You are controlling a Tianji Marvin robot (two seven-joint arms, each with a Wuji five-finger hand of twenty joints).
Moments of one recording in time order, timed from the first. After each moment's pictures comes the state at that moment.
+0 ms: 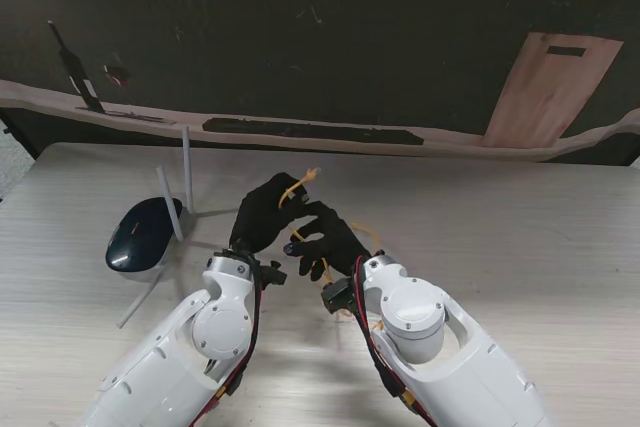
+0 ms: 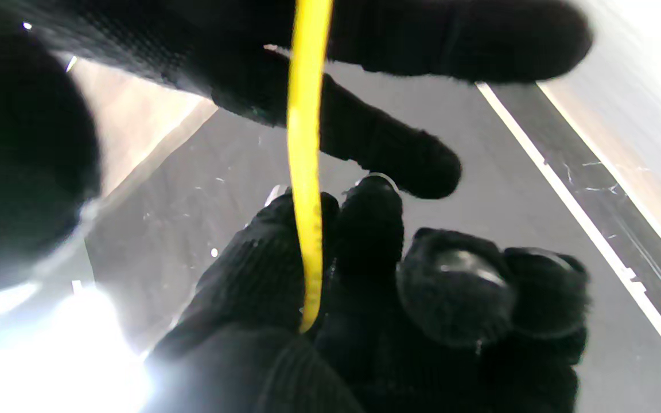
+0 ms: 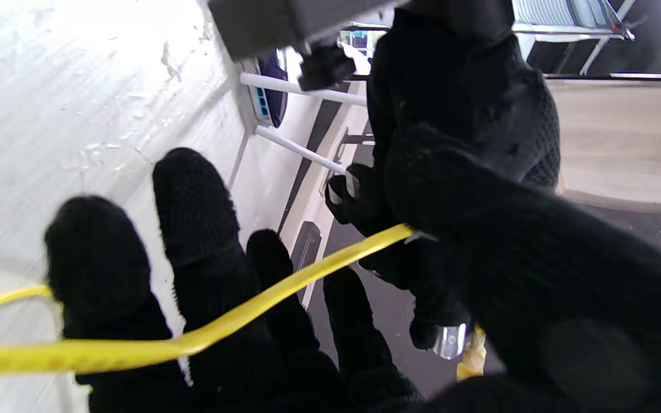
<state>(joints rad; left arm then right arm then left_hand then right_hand) 1.43 -1.27 -0.96 -1.46 0.40 -0.20 0.55 -1.48 -1.23 0.98 -1.69 0.20 0.20 -0.08 1.11 -0.28 0.25 -0.07 0.58 0.19 1.00 0.41 1.06 0.20 1.13 0.66 1.24 0.31 1.48 0.59 0.78 0.52 1.67 0.67 0.59 -0.91 1.18 -0.16 0.18 0.31 0.86 0.23 0.52 0.41 0.79 0.37 1.10 0.37 1.03 0.43 0.86 0.60 1.49 0.41</state>
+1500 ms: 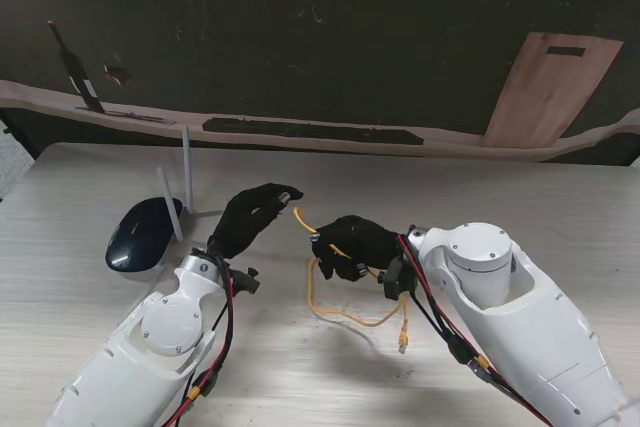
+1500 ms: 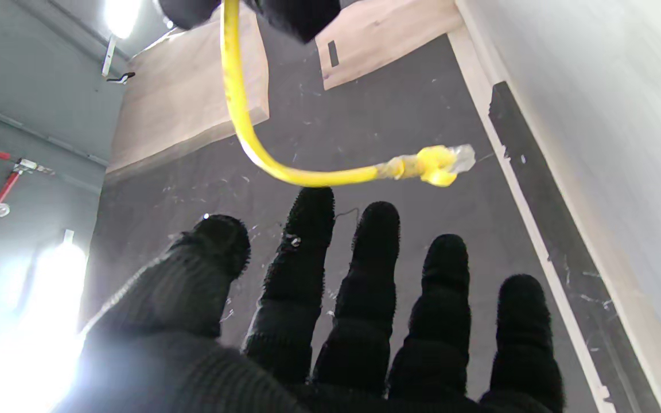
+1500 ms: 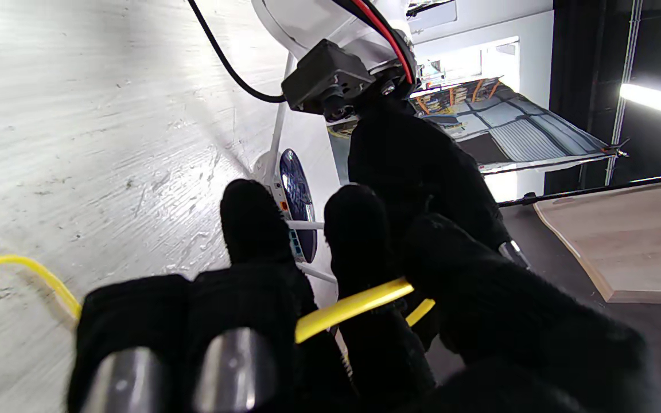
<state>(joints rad) 1.50 -1.20 -1.10 -1.53 0.03 -0.36 0.17 -1.35 -1.10 1.13 -1.62 0.40 0.37 0.60 0.72 -0.17 0.39 -0.08 0.76 0.12 0.47 0.30 0.73 0.23 0.41 0.33 0.39 0.34 0.40 0.41 -0.05 0.42 0.74 0.56 0.56 -0.31 0.87 -0.20 0.89 0.17 1.17 0.68 1.02 0.41 0.94 0.49 1.34 0.13 1.66 0.72 1.19 0.26 1.85 0.80</state>
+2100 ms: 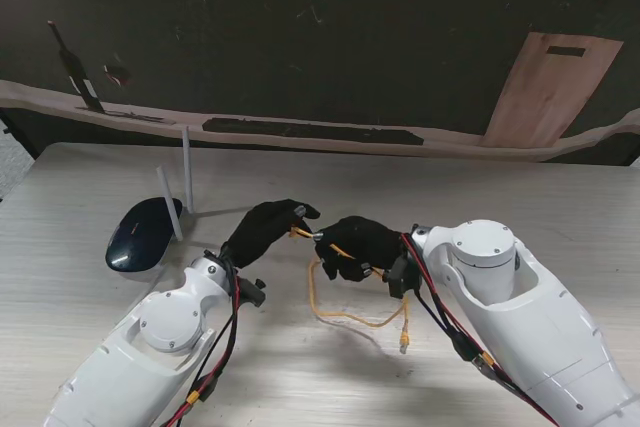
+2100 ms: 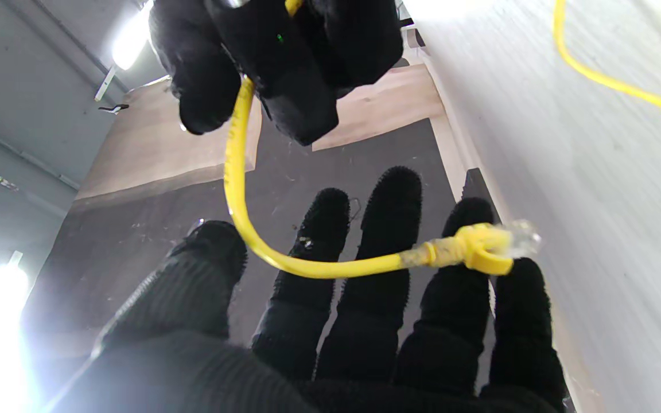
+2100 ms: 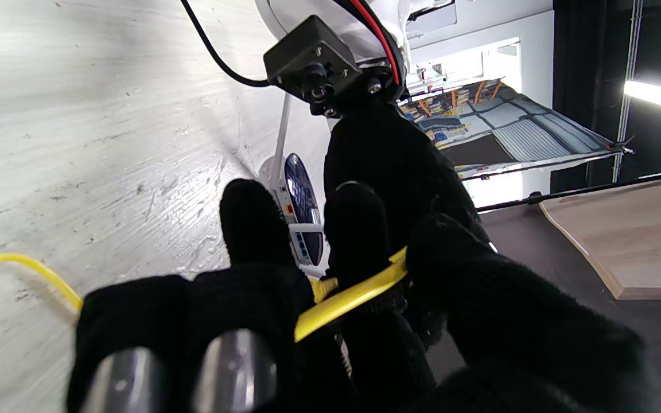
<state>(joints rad) 1.49 -1.18 -1.08 -1.54 -0.11 -0.28 -0.02 -1.34 -1.09 1.14 -1.60 0.41 0.39 0.63 0.76 -0.11 0.26 -0.08 0.75 0.21 0.44 0.28 0.97 0.31 0.62 0.40 0.58 0.47 0.59 0.45 0.01 0.43 0.90 0.52 0.56 -0.30 0.83 -0.20 0.89 0.17 1.14 0.69 1.02 0.41 0.94 0.49 1.35 0.13 1.66 0.71 1.19 0.26 1.86 0.78</state>
